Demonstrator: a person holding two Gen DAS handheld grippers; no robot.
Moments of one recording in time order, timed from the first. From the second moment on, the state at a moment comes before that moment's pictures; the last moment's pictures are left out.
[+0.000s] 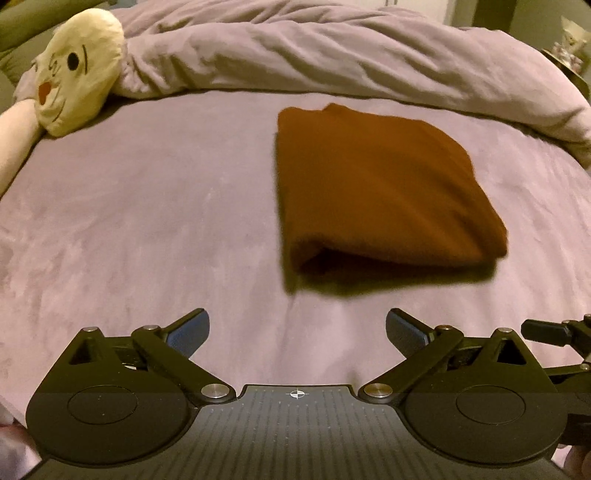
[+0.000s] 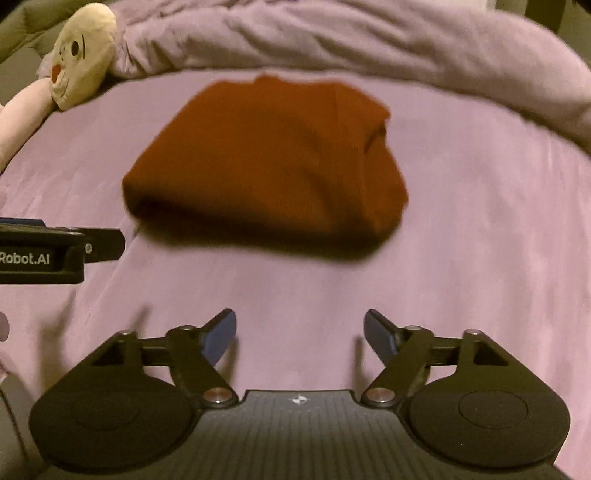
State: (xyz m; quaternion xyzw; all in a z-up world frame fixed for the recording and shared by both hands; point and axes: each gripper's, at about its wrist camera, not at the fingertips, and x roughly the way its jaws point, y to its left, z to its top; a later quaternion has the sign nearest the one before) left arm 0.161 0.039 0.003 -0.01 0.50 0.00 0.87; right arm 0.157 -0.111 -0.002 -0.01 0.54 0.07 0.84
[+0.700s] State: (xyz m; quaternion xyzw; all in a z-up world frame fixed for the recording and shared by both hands) left arm 0.151 0.041 0.035 0.02 0.53 0.02 0.85; right arm 0.142 -0.099 0.056 -0.04 0.55 0.01 0.83
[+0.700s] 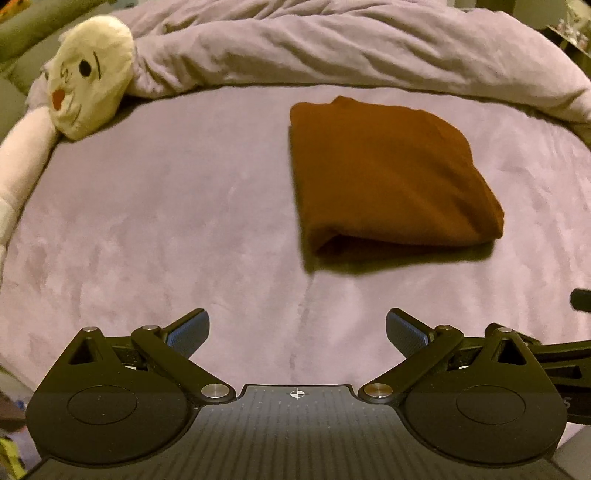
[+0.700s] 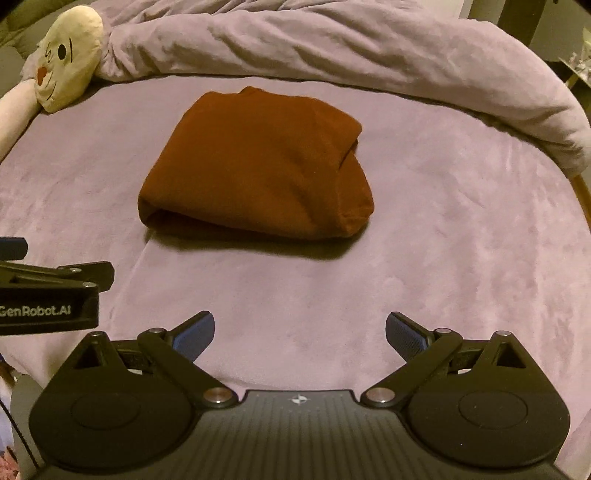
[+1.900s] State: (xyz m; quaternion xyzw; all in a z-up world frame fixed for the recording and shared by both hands) left arm 0.149 0.044 0.035 0.02 0.53 0.03 0.84; right arm 0.145 -0.106 0.055 -0.02 0.55 0.00 0.83
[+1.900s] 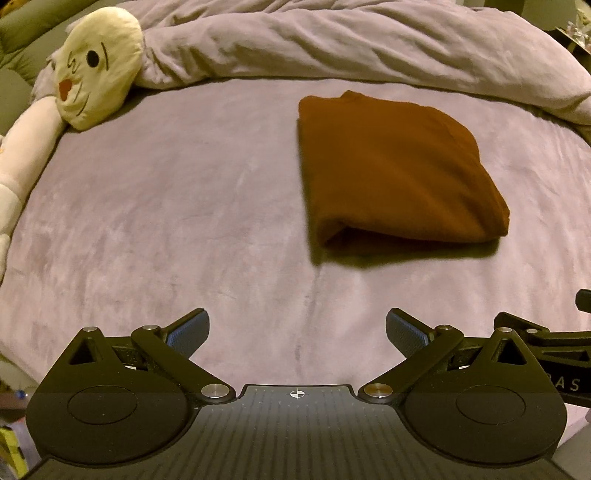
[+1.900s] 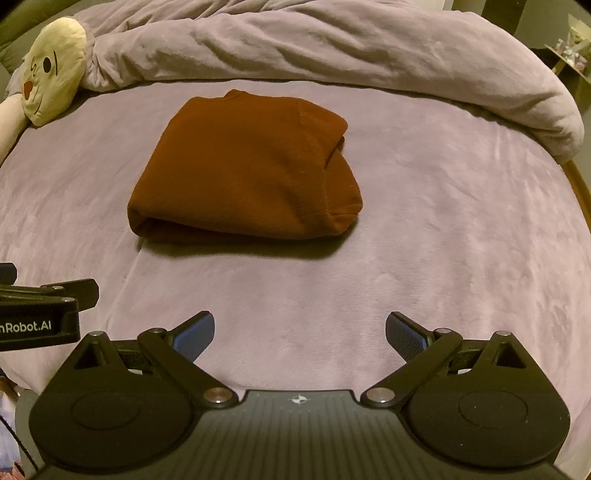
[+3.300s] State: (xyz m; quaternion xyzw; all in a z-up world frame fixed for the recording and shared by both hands) left arm 0.149 0.043 0.036 0.02 0.53 0.02 0.85; right arm 0.143 -0.104 0.062 -0.01 0.54 0.00 0.84
